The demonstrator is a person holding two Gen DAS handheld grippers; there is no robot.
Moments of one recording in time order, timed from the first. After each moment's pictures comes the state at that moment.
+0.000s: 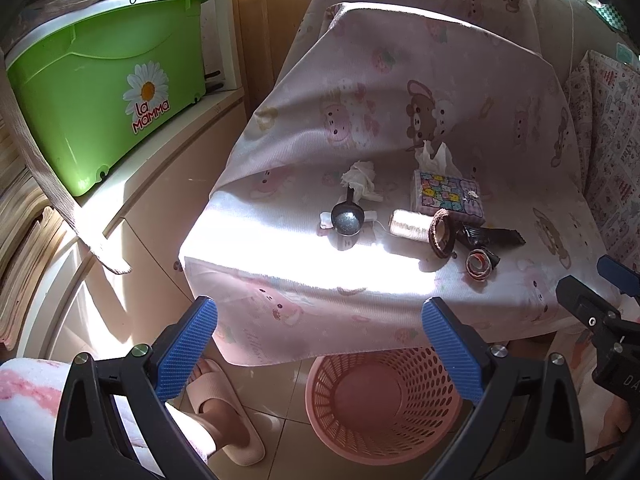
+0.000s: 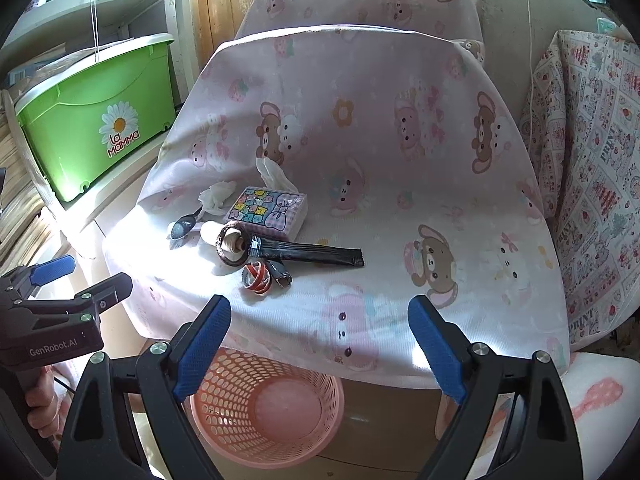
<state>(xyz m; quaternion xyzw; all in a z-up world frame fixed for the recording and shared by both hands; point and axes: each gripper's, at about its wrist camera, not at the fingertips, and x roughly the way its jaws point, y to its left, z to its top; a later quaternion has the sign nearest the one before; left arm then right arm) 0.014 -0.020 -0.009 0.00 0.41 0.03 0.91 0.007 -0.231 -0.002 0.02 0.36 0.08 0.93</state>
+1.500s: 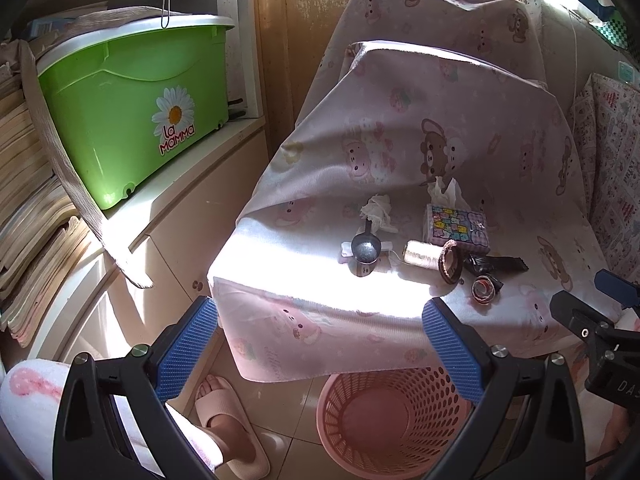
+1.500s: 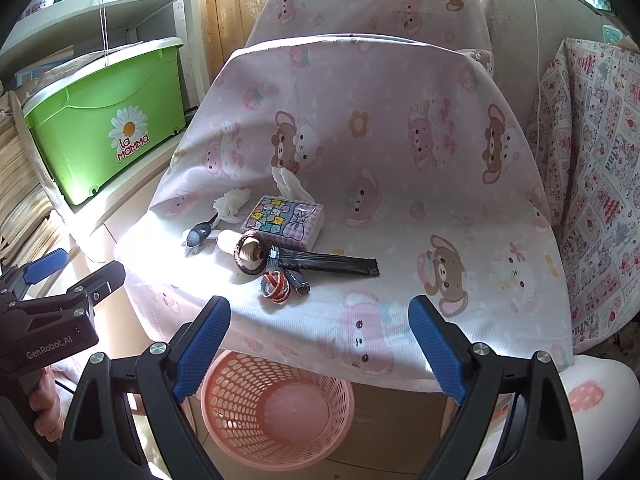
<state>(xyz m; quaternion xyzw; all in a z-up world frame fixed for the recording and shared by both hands) -0.001 -0.011 0.007 -0.01 0.36 0.05 0.93 0.004 -0.218 0.006 0.02 0.36 0.10 0.93</state>
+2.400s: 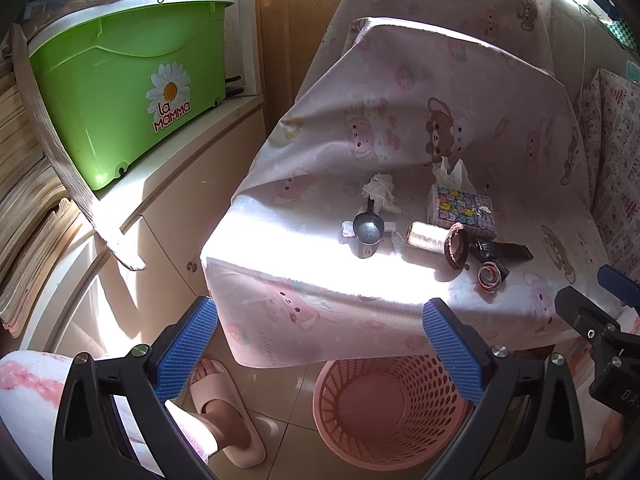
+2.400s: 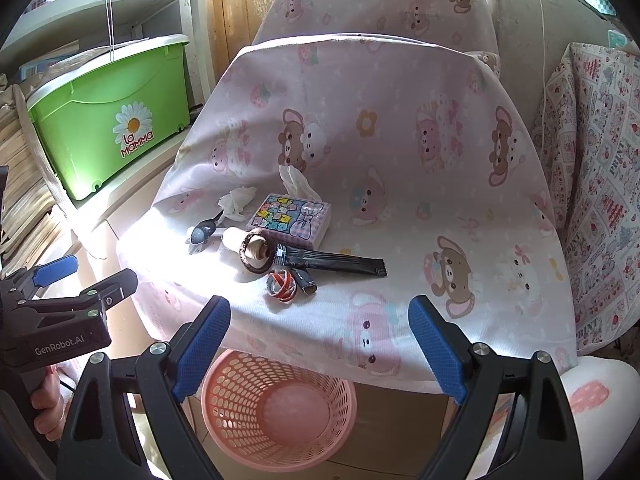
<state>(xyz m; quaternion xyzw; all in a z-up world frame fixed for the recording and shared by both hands) 0.005 -0.008 -0.004 -0.02 0.39 0.05 0.92 0.004 -0.214 0.004 0.01 0.35 0.10 0.93</state>
